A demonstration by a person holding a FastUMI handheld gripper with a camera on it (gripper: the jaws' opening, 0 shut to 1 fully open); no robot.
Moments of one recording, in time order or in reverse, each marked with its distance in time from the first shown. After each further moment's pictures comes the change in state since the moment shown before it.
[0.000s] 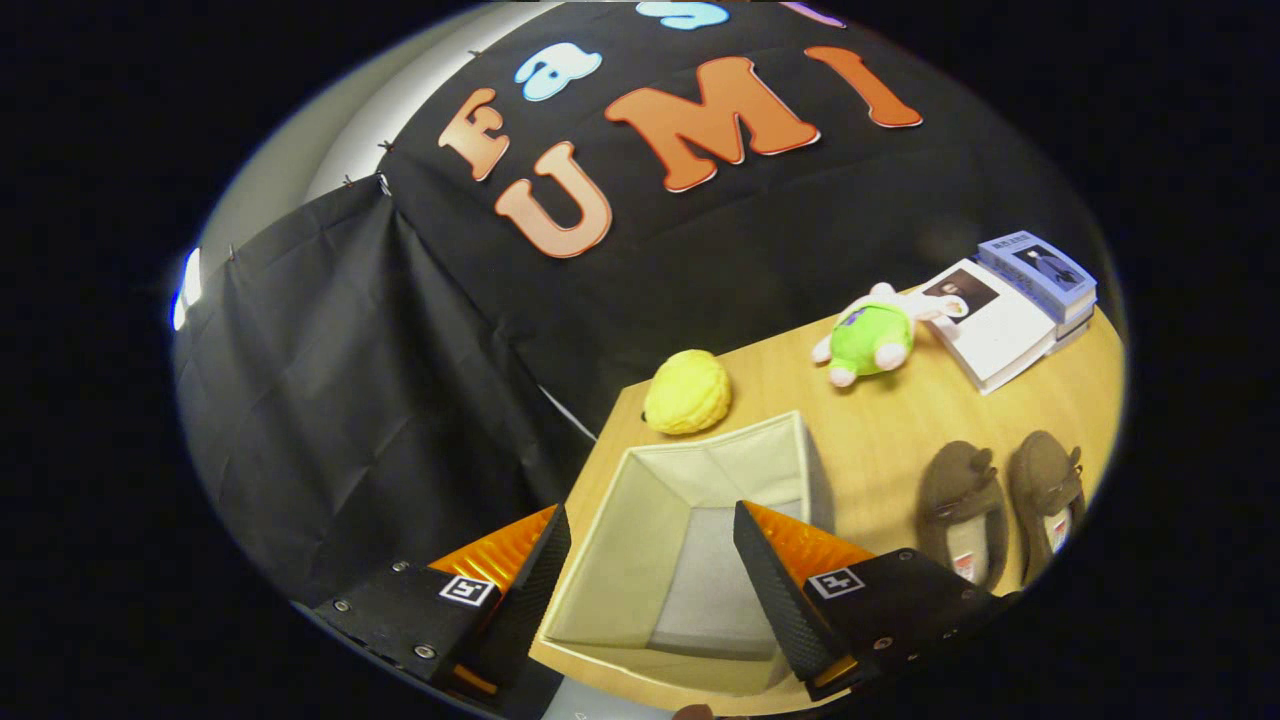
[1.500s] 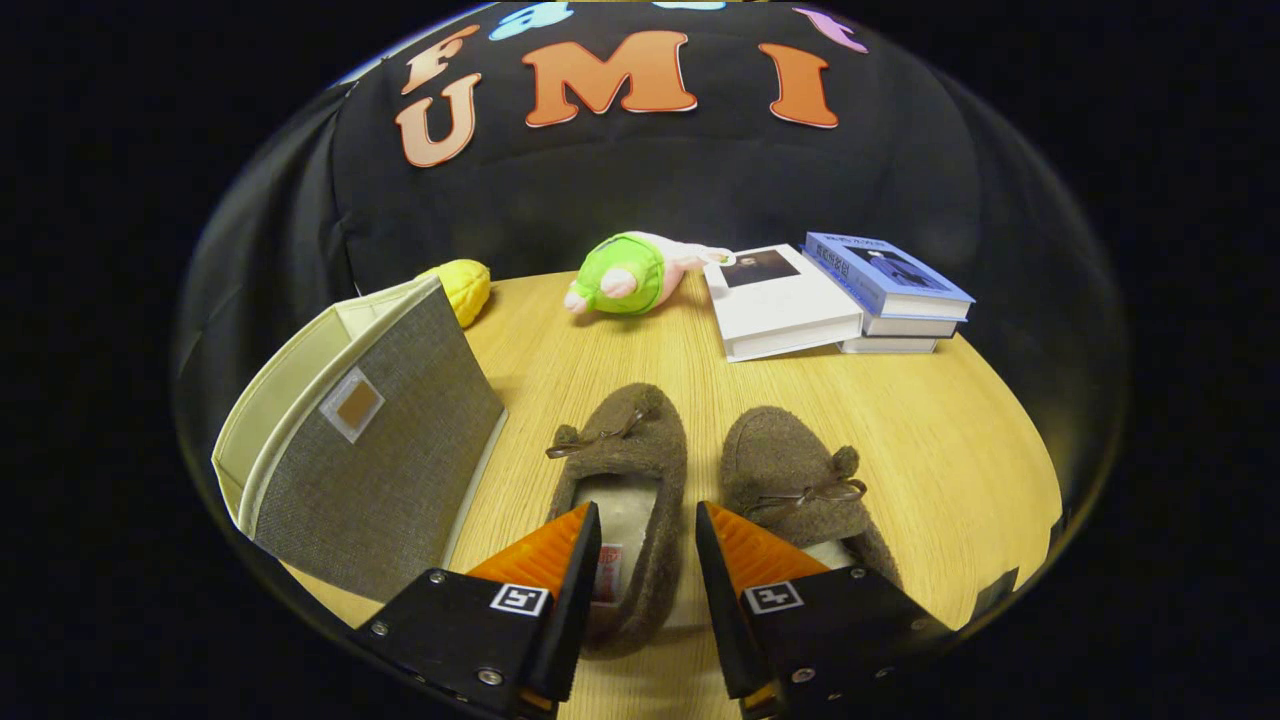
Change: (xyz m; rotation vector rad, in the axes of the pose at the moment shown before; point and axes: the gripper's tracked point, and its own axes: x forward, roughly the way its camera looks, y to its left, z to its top) arm -0.023 -0.243 -0.069 -0.245 0.149 -0.406
